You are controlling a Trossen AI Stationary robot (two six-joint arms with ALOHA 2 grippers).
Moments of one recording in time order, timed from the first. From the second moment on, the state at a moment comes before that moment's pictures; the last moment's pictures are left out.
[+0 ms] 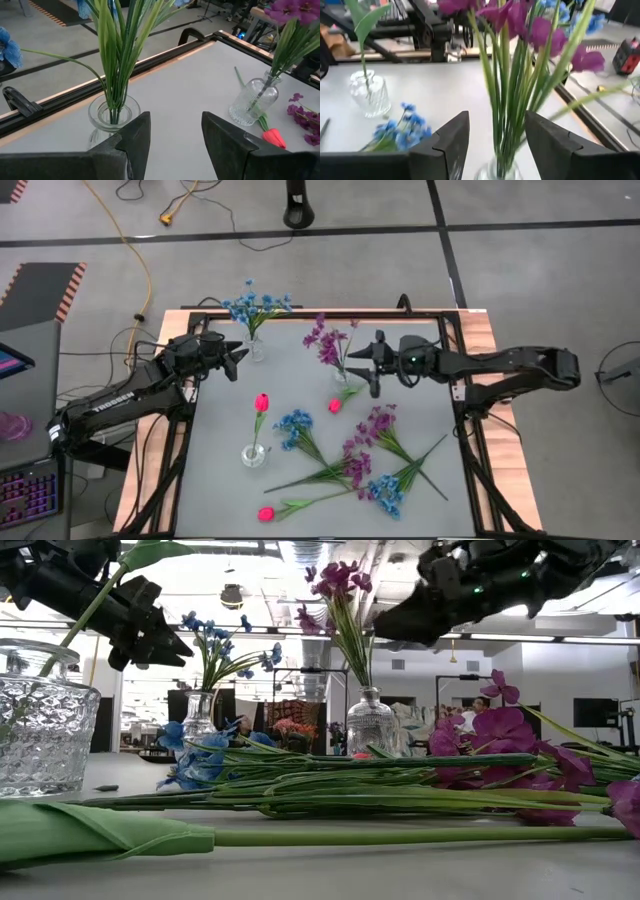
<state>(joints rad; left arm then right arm) 0.59 0.47 0.36 -0.21 -0.04 -0.26 -0.22 1.19 0.61 0.36 -0.05 -0.05</state>
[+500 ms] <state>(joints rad) 0.59 0.47 0.36 -0.21 -0.03 -0.26 -0.22 1.10 0.61 -0.16 0.13 -0.06</state>
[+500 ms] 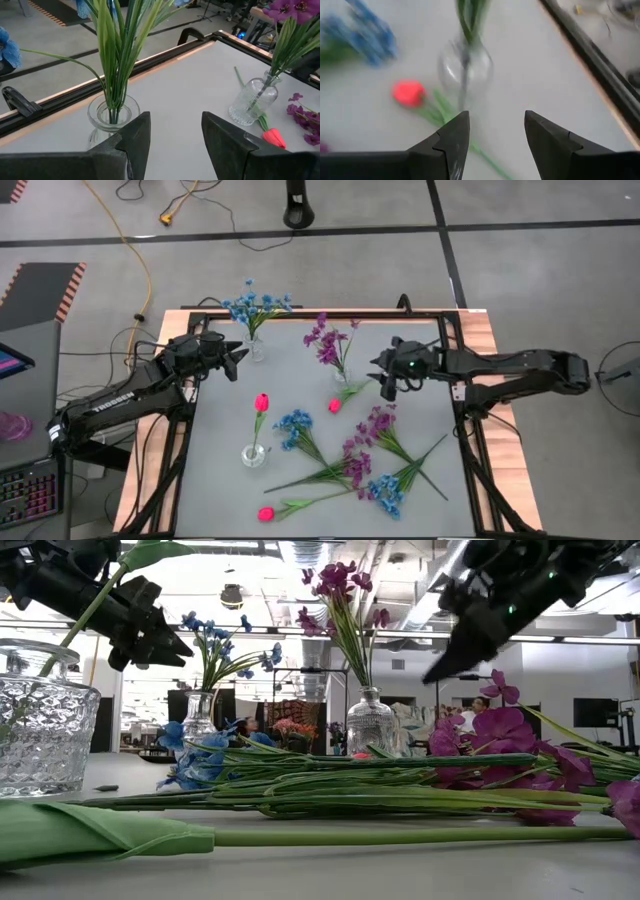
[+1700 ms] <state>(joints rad) 0.59 0.47 0.36 -0.21 -0.04 -0.27 -0.27 1.64 0.77 -0.27 0.02 -0.22</state>
